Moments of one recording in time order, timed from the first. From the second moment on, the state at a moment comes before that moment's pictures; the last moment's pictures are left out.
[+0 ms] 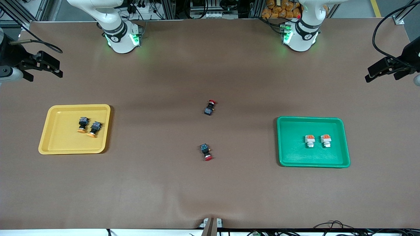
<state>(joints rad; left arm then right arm) 0.06 -0.07 -0.06 -1.62 -0.04 1.55 -0.10 0.00 -0.07 0.02 -1.59 0.03 1.47 -0.09</state>
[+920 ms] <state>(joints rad) 0.07 -0.07 -0.05 -1.62 -0.04 1.55 -0.10 0.00 -0.07 0.02 -1.59 0.03 1.47 -0.09</state>
